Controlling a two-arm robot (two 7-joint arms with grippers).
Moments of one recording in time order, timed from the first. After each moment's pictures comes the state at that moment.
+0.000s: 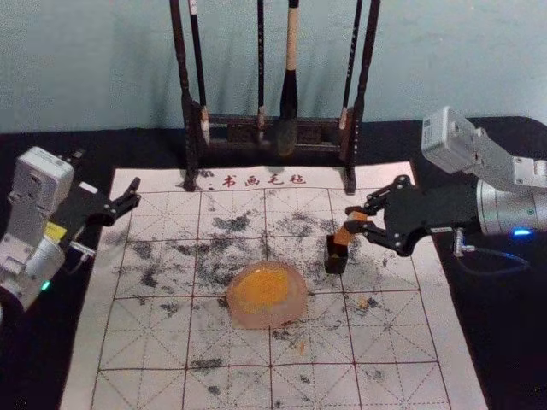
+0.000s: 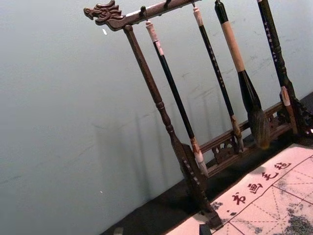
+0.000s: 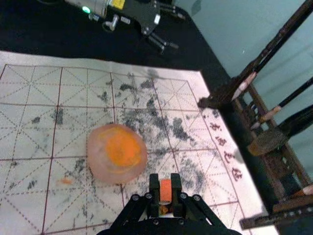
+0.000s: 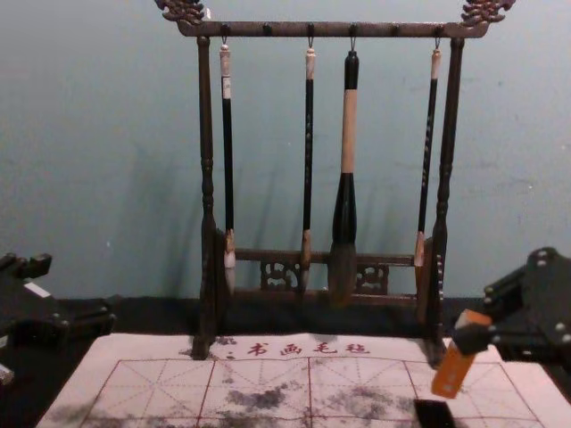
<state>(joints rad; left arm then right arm) -0.20 0.60 0.45 -1.41 -0.25 -0.12 0.03 0.56 0.77 -0.68 -1.50 0.32 0.08 0.86</state>
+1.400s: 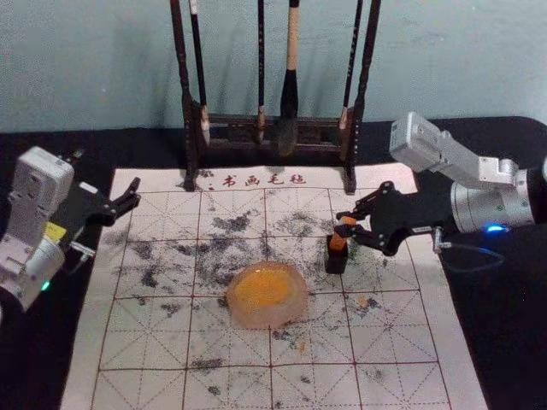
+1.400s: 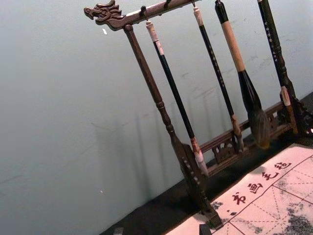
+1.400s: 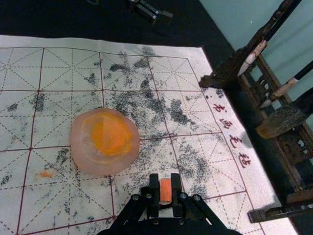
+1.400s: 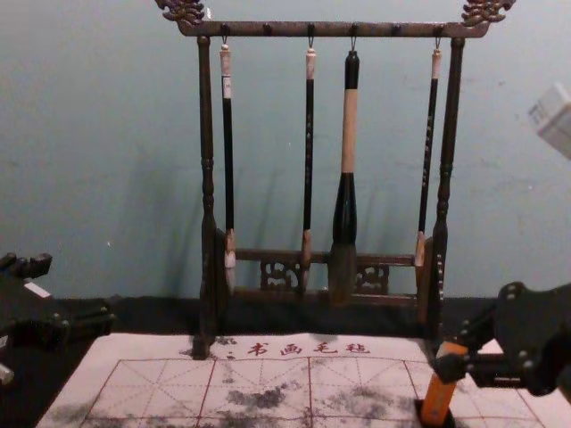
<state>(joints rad) -0.20 0.60 0.45 -1.41 -0.25 -0.12 0.03 0.64 0.66 -0.74 -1.32 0.26 0.10 0.89</state>
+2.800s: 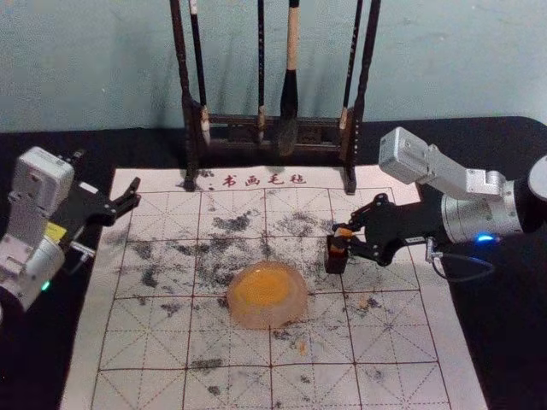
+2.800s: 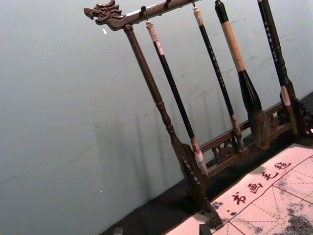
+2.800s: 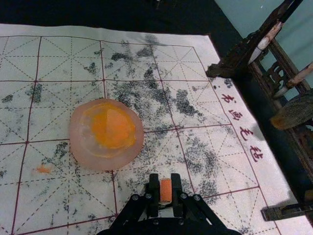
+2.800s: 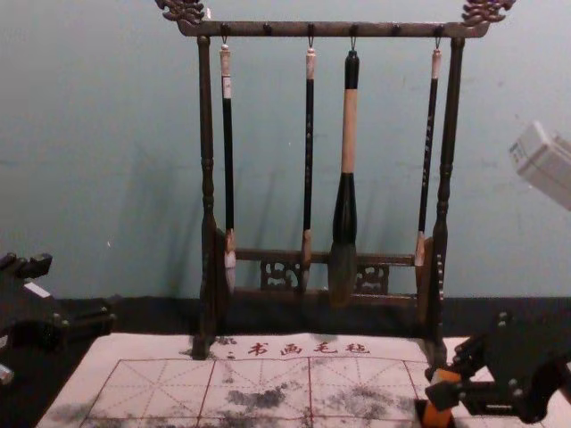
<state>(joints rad) -0.20 0.60 0.45 -1.41 -0.25 -0.12 0.03 0.64 0.63 -0.76 -1.26 0.24 0.09 0.89</state>
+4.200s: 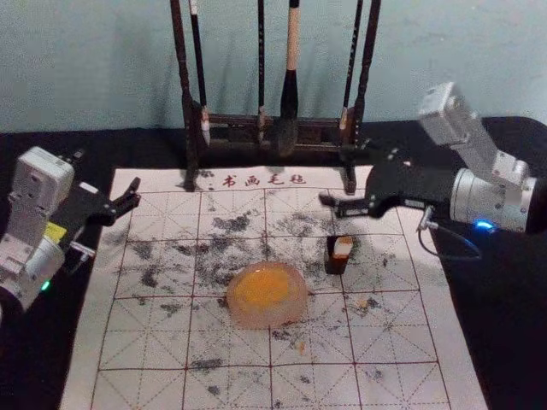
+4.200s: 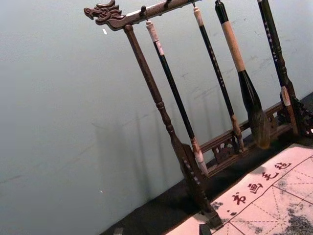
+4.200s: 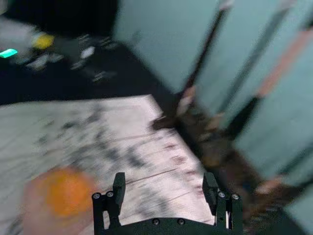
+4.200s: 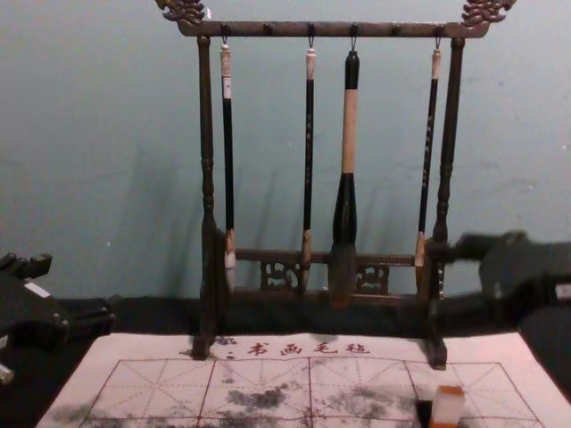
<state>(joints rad) -0.20 0.60 0.45 -1.41 -0.25 -0.12 0.03 0.52 0.61 -0.60 -1.35 0.36 0.01 0.70</state>
